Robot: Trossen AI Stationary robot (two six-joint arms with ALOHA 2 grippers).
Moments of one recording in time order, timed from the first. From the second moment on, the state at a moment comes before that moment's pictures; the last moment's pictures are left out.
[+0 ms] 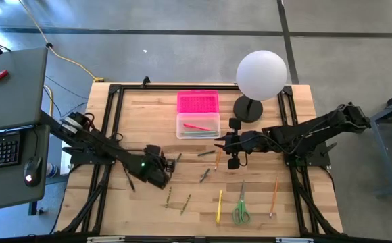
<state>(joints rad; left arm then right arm) -0.47 1.65 0.87 -0.71 -0.64 -1.89 0.21 1.28 0.89 -0.13 0.37 -0.08</state>
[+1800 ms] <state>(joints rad) -0.52 2.07 0.89 -0.75 -1.00 -2.13 0.21 1.28 0.89 -0.14 0.32 -0.09</state>
